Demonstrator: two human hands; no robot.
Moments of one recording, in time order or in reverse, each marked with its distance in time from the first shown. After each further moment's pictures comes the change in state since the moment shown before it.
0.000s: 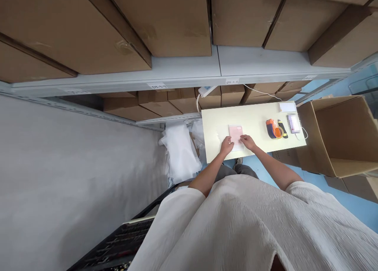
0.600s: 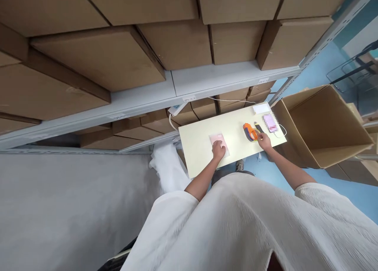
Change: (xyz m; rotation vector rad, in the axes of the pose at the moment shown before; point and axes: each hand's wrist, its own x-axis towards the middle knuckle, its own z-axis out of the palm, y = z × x) left_hand 0.012 0.064 0.071 0.509 0.090 0.101; right_hand -0.021 0.086 -0.217 -0.188 0.427 -0.046
